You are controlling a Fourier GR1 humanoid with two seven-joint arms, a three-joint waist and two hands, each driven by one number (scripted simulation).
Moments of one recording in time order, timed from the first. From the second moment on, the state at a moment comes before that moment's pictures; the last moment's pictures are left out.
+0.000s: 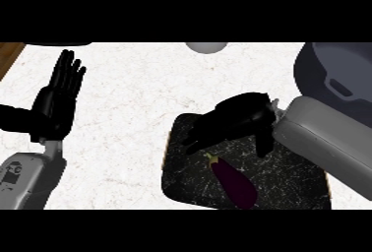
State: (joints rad) left arm -0.32 0.38 -0.12 -1.48 0.34 0.28 -0.03; right arm -1.00 -0.60 0.96 -1.27 0.36 0.53 -0.71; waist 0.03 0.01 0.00
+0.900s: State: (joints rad) left arm -0.28 0.36 -0.07 -1.52 0.32 0.25 -0.01; right arm -0.92 -0.52 1.05 -1.20 0.49 0.40 -0.78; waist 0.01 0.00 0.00
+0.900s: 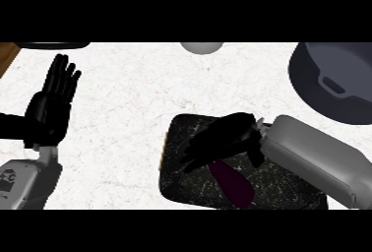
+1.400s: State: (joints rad) left arm -0.28 0.34 -0.05 -1.54 0.29 0.24 0.01; right arm -0.85 -0.42 1.04 -1.14 0.60 0.38 -0.78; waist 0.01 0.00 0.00
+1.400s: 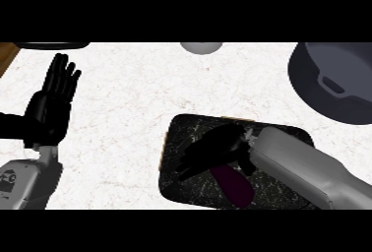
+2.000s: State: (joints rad) left arm -0.26 0.31 -0.04 -1.53 0.26 0.22 -0.01; right arm -0.82 -0.39 1.06 -1.16 0.69 0.31 -0.86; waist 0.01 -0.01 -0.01
